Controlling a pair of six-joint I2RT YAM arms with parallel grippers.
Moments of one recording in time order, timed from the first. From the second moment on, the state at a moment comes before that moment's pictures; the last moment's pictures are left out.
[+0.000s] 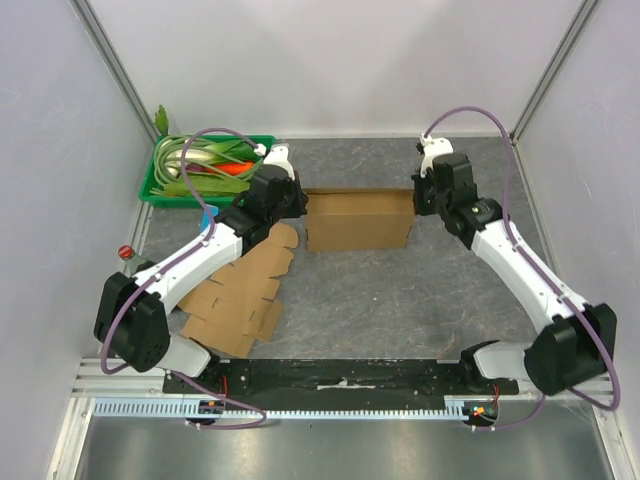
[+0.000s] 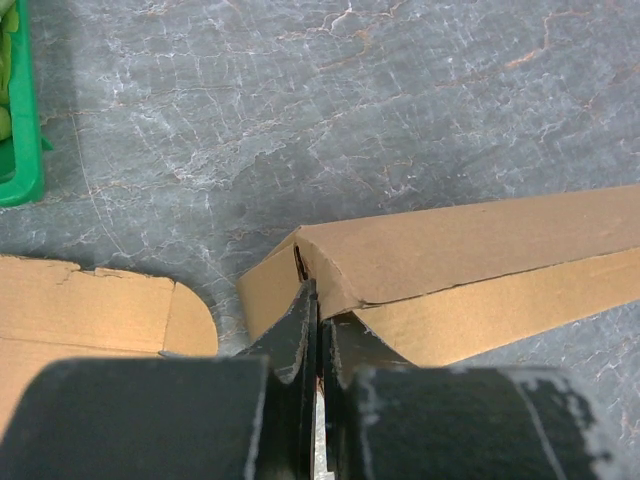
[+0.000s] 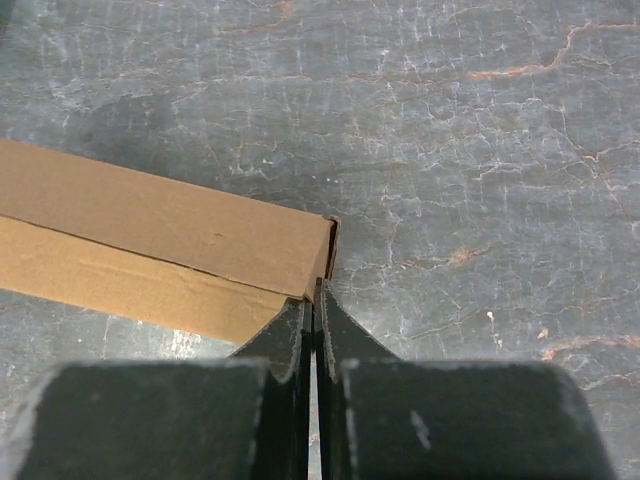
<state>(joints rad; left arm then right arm) -0.57 1.46 1.12 -0.16 -0.15 -0.46 0.34 1.35 1.19 -0.45 0.09 0.09</state>
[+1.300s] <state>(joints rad) -0.55 1.38 1.17 -0.40 -0.04 -0.42 0.35 1.18 0.86 -0.08 0.11 0.11</state>
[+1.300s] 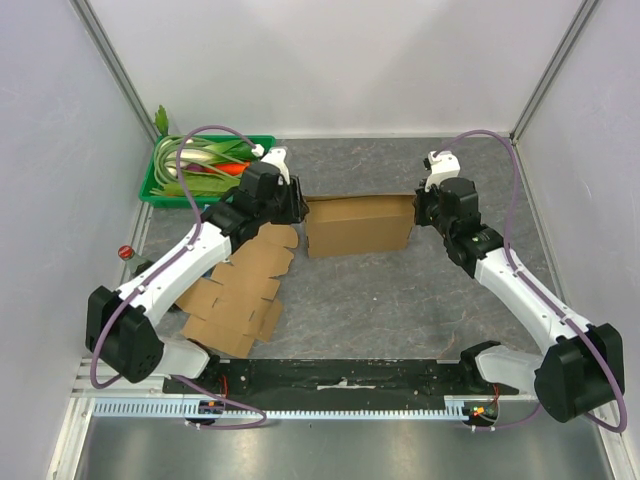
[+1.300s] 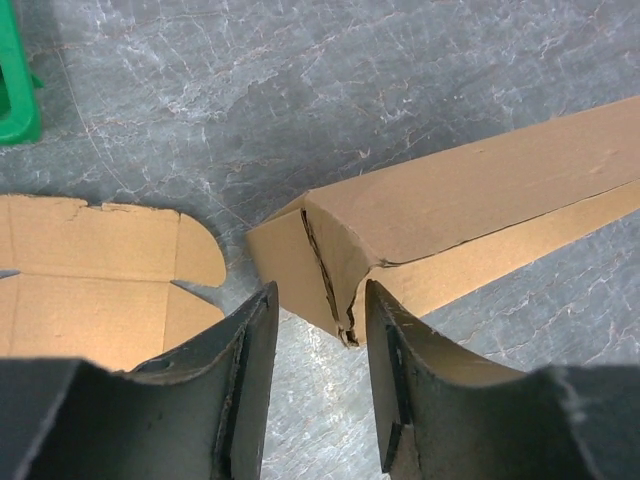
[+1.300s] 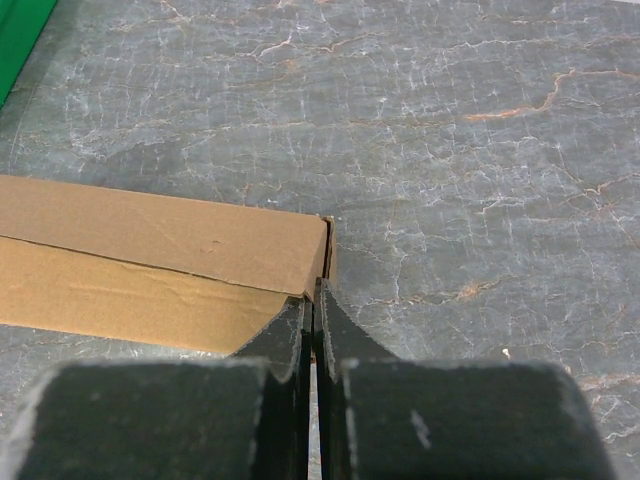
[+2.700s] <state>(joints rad) -0.64 1.35 0.95 -0.01 -0.19 -0.44 0.34 1.11 1.08 -0.63 0.10 0.19</state>
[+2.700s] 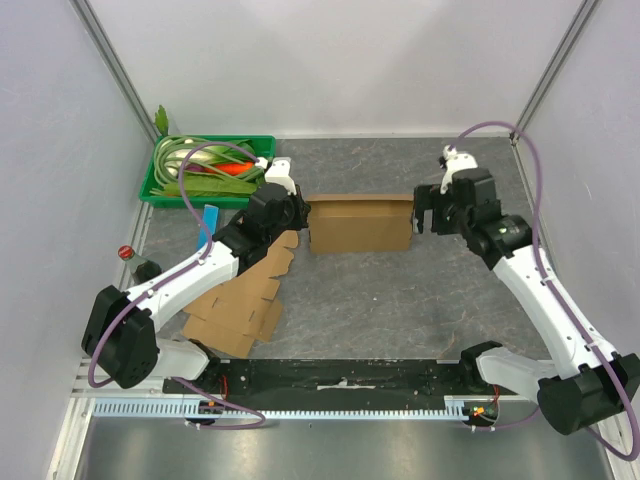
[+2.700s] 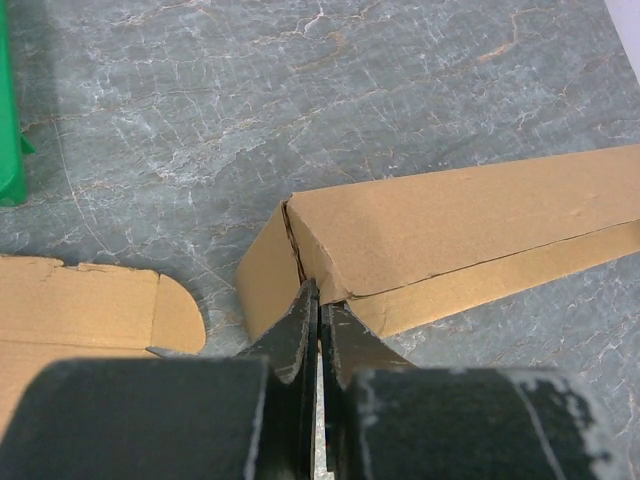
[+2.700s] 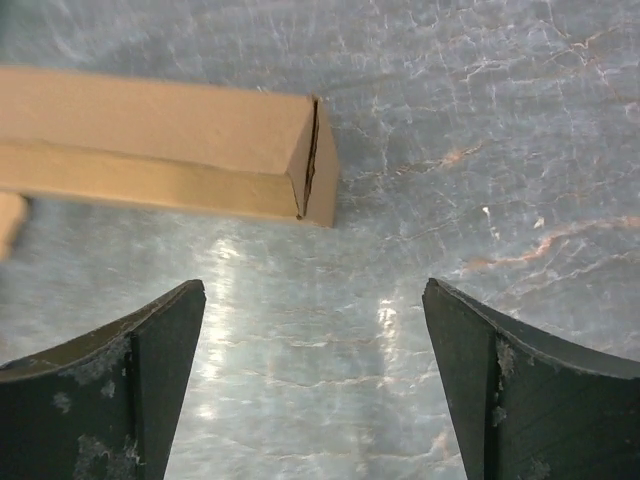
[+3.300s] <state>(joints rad) -0.64 1.37 0.97 -0.03 -0.20 -0.44 0.44 1.38 0.95 0.14 -0.16 1.02</state>
